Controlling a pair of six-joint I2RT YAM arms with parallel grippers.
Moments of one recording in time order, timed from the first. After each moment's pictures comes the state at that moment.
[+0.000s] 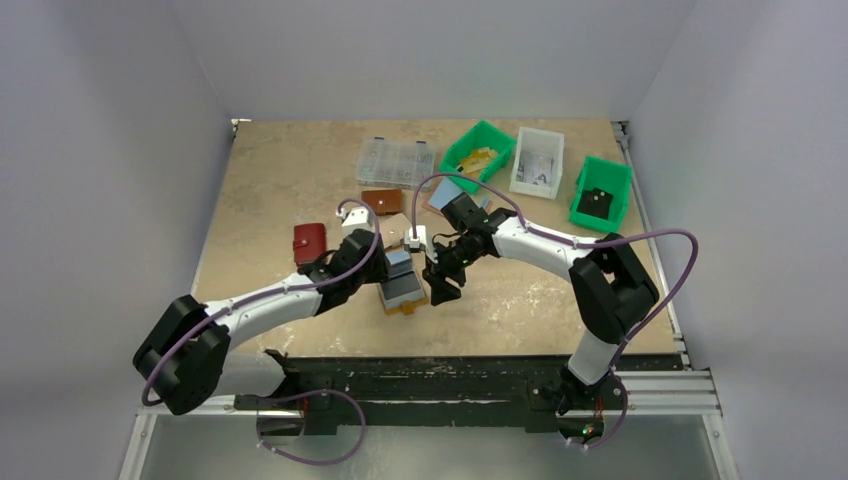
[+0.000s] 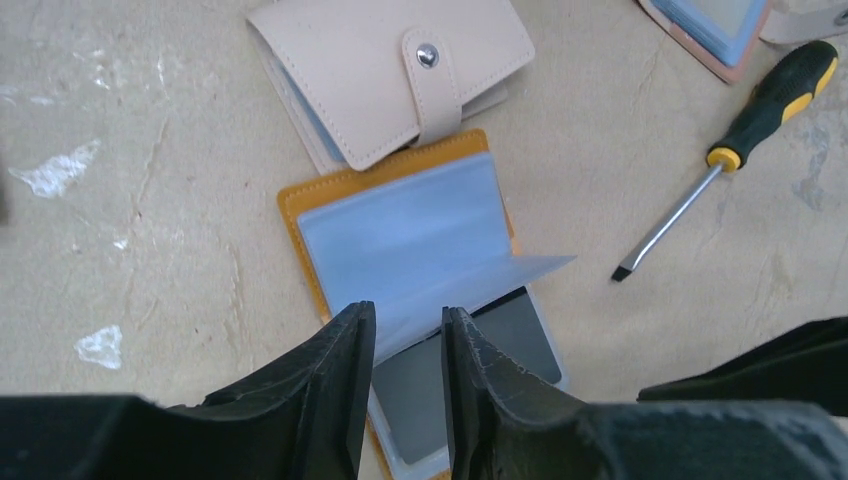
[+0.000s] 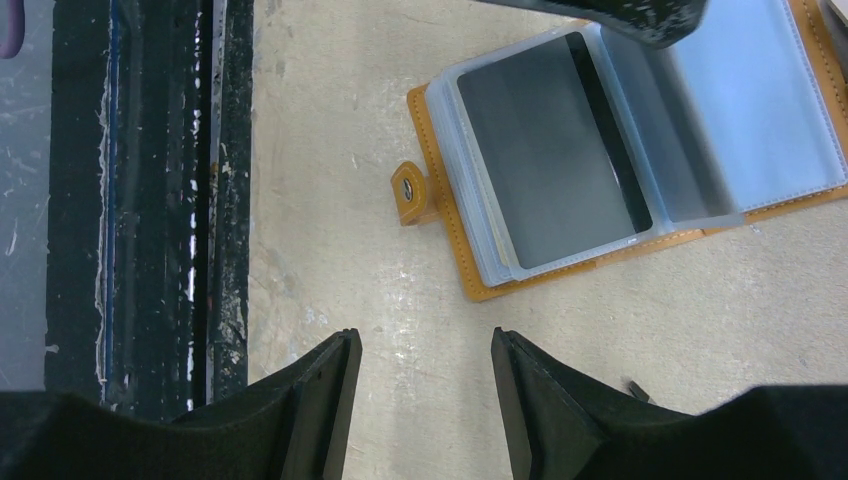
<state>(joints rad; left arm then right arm) -0.72 1.27 0.61 -0.07 -0.34 -0.70 0.69 1.73 1.14 -0.59 -0.73 -0.64</state>
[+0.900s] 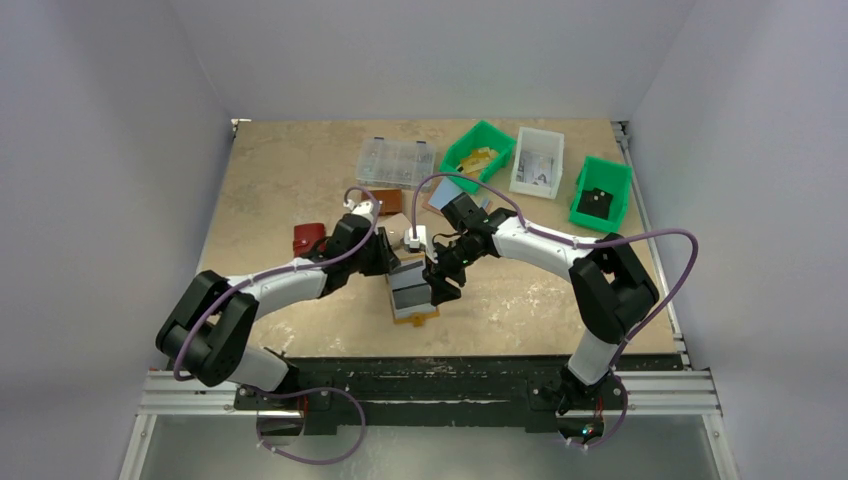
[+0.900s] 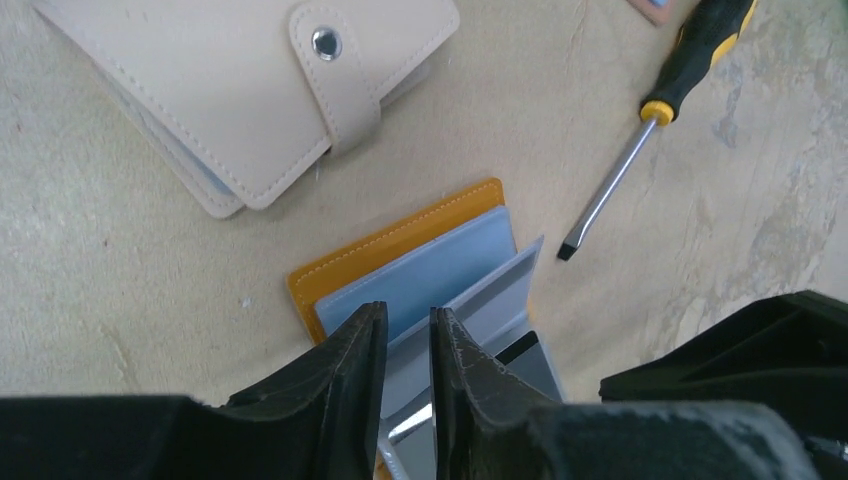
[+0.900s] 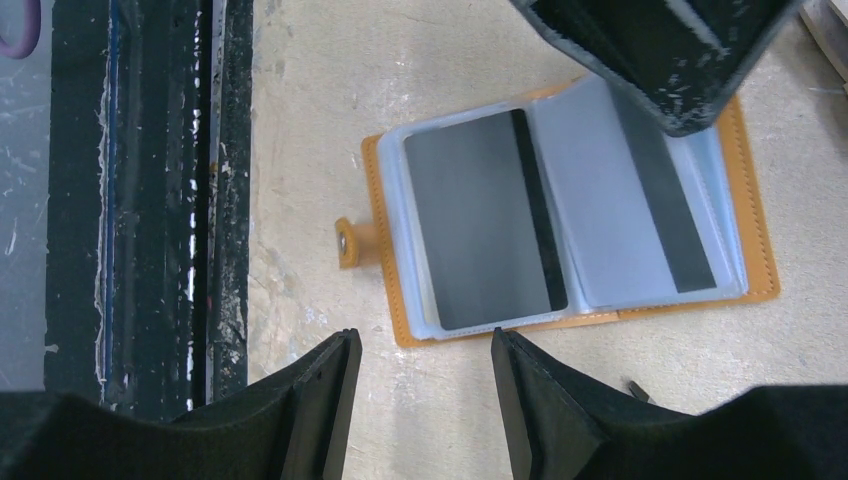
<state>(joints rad) -0.55 1.44 0.66 0.08 0.05 -0.63 0.69 1.73 1.14 -0.59 -0.72 -0.64</state>
